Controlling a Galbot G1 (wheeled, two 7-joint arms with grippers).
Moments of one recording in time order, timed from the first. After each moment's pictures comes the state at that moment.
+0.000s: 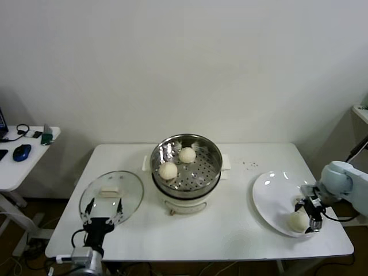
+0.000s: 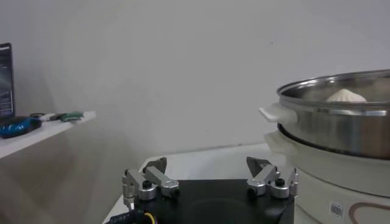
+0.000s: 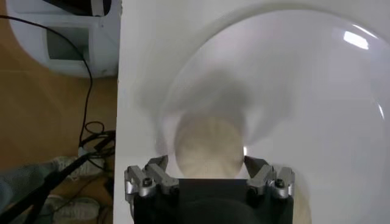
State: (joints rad) left arm 1.64 -1.41 -0.60 -2.04 -0.04 0.08 -0.10; right arm 0.04 0.44 -1.05 1.29 0.01 -0.13 -1.11
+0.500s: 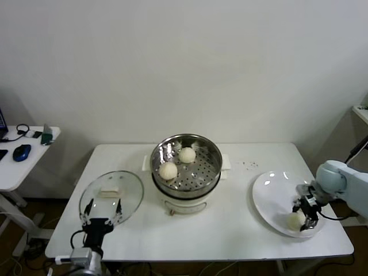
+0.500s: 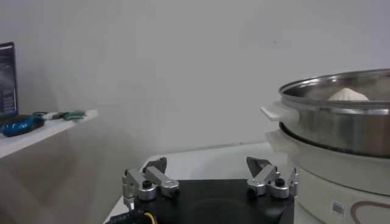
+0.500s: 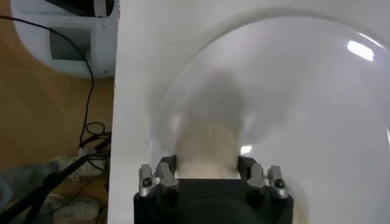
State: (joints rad) left arm 1.64 -1.42 -0.60 -2.04 -0.04 0.08 -0.10; right arm 0.06 0.47 -1.08 1.27 0.03 -0.12 -1.12
